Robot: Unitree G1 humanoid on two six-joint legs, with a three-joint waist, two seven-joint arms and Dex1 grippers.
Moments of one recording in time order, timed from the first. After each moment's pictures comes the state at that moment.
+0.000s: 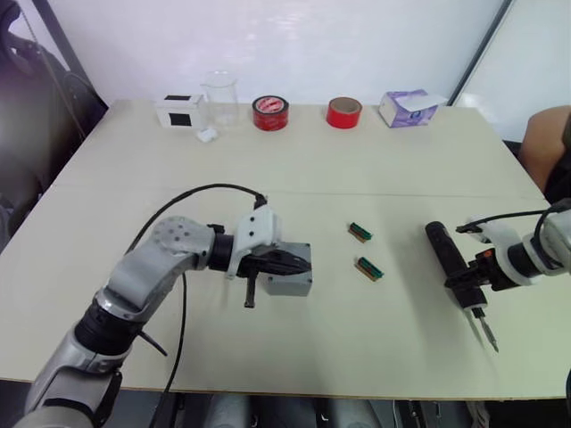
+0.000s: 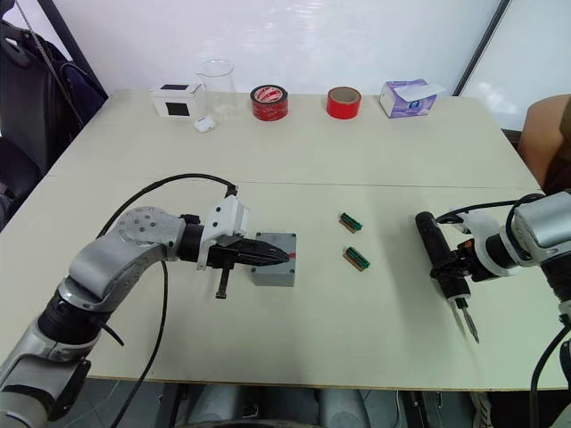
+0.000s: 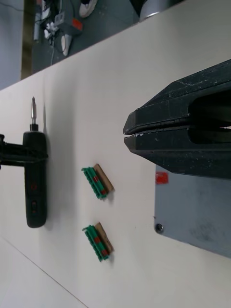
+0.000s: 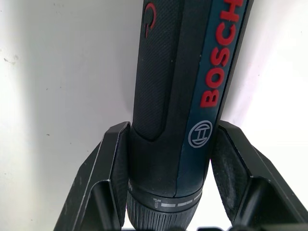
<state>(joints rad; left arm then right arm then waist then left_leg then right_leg) -0.55 0.63 -0.27 -0.35 -0.45 0.61 -1.08 -0.72 -1.16 0.35 0.30 0.49 1.45 0.88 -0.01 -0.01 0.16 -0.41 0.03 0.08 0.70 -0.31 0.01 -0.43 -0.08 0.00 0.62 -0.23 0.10</state>
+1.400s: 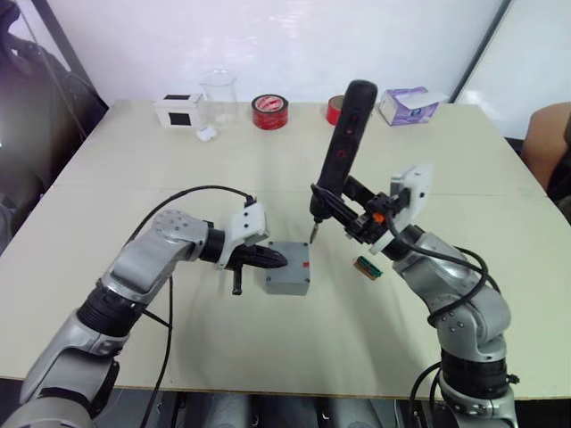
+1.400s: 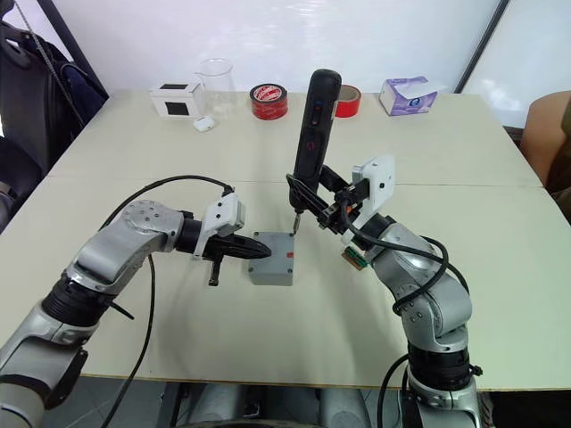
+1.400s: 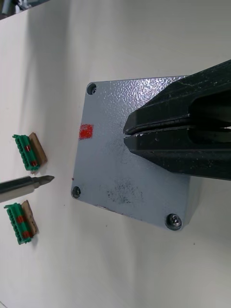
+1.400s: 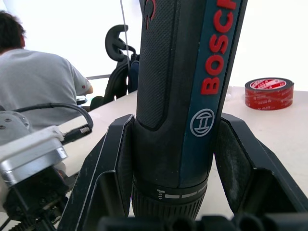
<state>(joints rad) -0.61 0.66 -0.34 -0.16 -0.32 0.60 -1.15 -0.32 -0.27 -0.06 -0.53 0.58 0.62 0.42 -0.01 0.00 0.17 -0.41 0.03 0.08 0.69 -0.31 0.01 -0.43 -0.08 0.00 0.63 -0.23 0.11</state>
